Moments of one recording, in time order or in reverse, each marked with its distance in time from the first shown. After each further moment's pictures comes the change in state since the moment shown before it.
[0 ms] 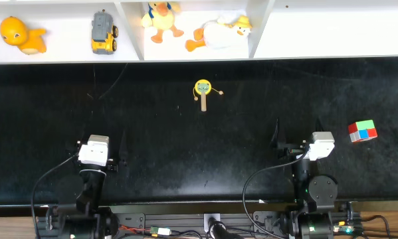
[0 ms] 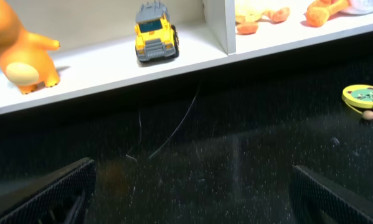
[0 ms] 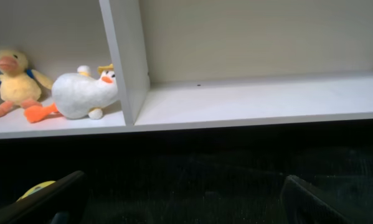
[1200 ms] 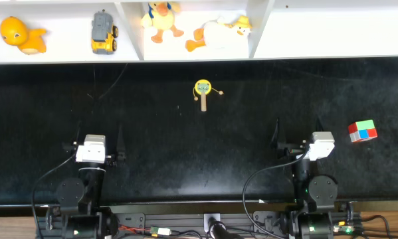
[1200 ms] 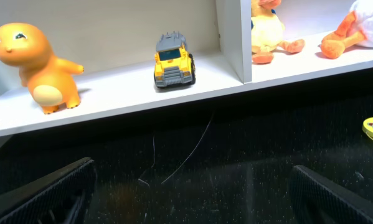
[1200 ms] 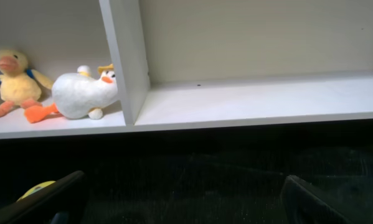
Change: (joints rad) left arm 0.000 -0.003 -0.072 0.192 -0.039 -0.019; right arm 0.000 0.000 0.000 0.000 0.000 0.000
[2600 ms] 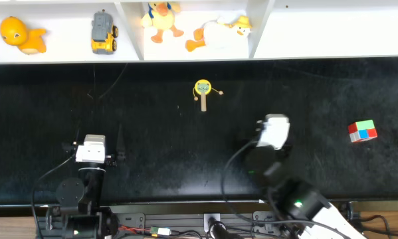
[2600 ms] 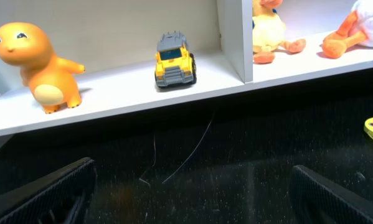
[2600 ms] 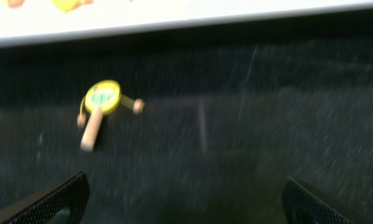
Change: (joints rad) left arm 0.000 0.000 0.000 0.000 -0.003 0.000; right arm 0.725 0.706 0.405 -0.364 0.551 0.481
